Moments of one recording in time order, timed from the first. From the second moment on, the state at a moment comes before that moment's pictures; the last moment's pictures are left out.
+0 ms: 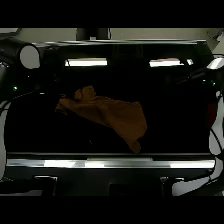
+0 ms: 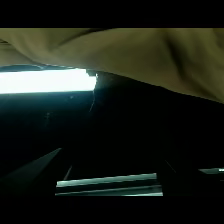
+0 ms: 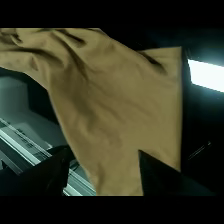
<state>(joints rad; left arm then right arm) -0.42 -1.51 1.92 1.63 -1.78 -1.86 -0.22 -1.73 1.68 -0.77 1.59 1.33</state>
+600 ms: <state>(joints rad) -0.33 -1.56 1.91 1.63 -1.76 -1.83 -0.21 -1.80 1.33 -0.76 1.40 1.14</state>
